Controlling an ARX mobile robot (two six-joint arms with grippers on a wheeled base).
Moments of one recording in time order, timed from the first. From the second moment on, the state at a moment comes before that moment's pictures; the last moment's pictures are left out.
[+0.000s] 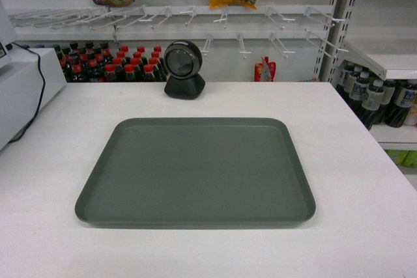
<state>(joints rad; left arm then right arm) 0.00 0.70 0.01 0.67 0.00 -0.02 0.00 0.80 0.03 0.76 0.00 0.00</state>
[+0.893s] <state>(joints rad) 0.00 0.27 0.01 0.27 0.00 -0.02 0.00 0.31 0.01 0.31 0.00 0.00</state>
